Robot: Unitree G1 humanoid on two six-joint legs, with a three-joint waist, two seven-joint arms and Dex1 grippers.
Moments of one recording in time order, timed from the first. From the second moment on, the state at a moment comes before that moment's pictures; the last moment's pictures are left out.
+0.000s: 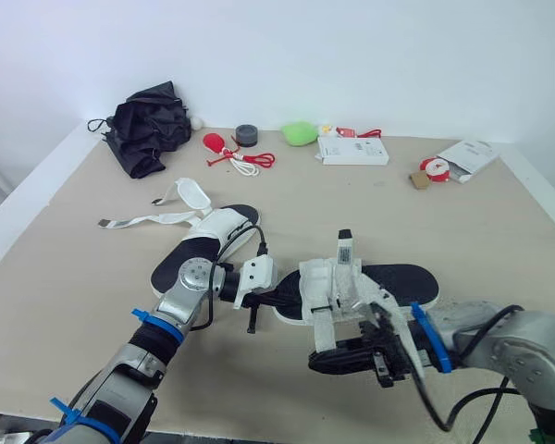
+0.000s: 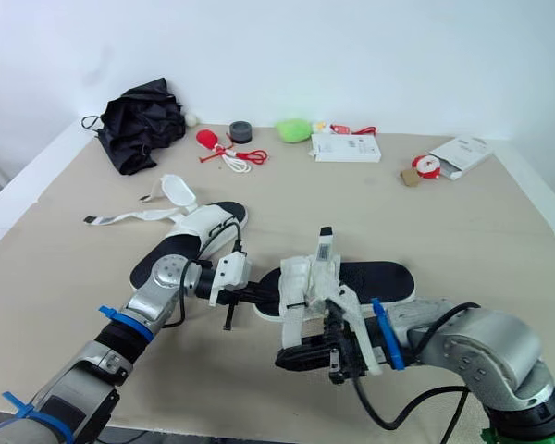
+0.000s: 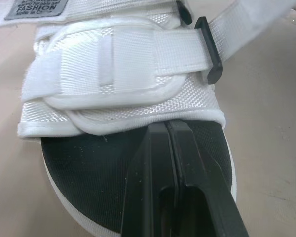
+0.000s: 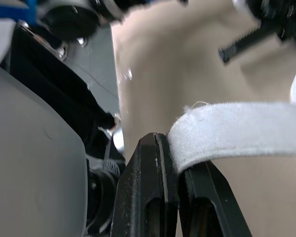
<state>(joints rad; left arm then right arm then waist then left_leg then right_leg) -0.58 0.28 -0.38 0.48 -0.16 -0.16 -1.27 -0.25 -0.85 -0.03 -0.68 1.05 1.23 0.87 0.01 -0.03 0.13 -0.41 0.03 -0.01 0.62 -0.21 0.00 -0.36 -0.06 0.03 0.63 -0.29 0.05</state>
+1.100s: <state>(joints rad) -0.58 0.28 -0.39 0.48 -0.16 -0.17 -1.23 -0.92 -0.60 0.38 0.19 0.54 1.16 0.78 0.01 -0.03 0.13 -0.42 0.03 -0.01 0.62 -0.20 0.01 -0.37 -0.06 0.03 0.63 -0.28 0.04</state>
